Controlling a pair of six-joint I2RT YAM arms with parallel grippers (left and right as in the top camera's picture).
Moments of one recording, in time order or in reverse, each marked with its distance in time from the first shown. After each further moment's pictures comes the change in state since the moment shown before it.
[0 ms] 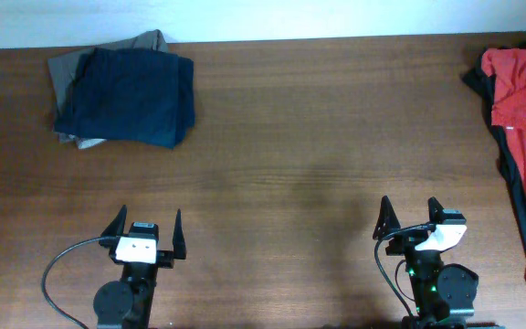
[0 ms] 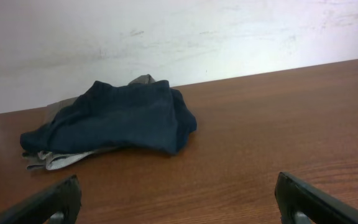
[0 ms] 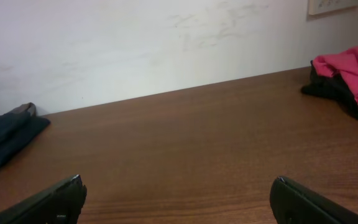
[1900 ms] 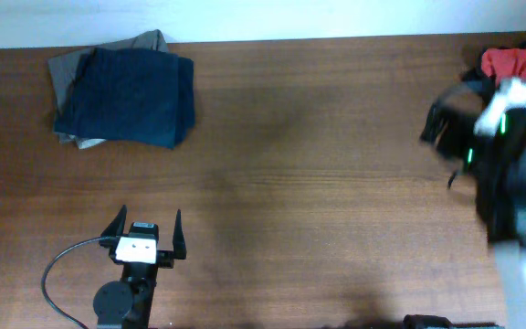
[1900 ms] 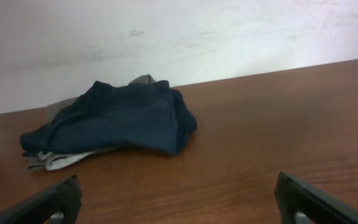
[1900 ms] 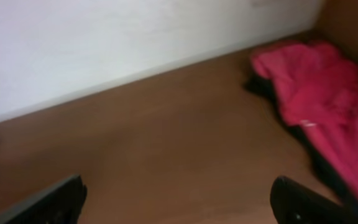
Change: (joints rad) left arm 0.000 -0.001 0.000 0.000 0.000 0.000; right arm -0.078 1.122 1.278 -0.655 0.153 0.000
